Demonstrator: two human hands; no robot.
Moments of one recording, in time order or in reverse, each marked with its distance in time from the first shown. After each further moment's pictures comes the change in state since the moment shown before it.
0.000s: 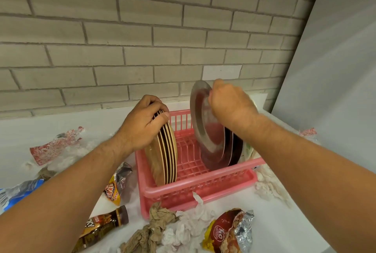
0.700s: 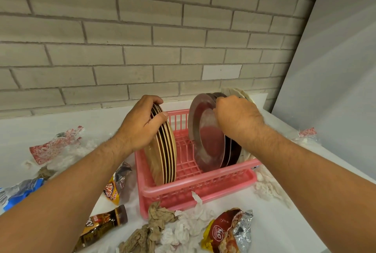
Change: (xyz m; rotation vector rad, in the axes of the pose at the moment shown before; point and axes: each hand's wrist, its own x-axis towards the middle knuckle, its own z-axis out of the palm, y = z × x) left_hand -0.002 0.003 0.001 0.035 0.043 -0.036; right_hand -0.016 0.016 0.012 -0.209 -0.082 -0.043
